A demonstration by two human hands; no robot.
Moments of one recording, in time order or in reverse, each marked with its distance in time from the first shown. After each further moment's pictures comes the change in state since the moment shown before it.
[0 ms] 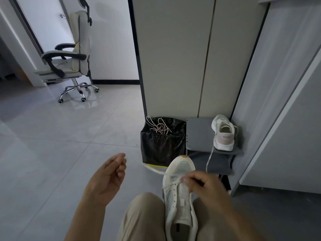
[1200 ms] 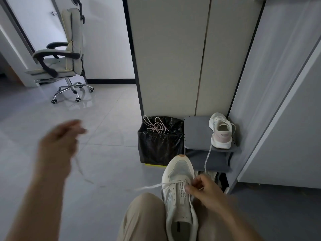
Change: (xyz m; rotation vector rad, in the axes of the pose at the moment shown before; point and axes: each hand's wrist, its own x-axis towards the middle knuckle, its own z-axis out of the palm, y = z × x) left_hand 0.011 0.077 -0.003 0.374 0.258 0.668; right_hand 0.008 0.051 0.010 -0.040 0.049 0.397
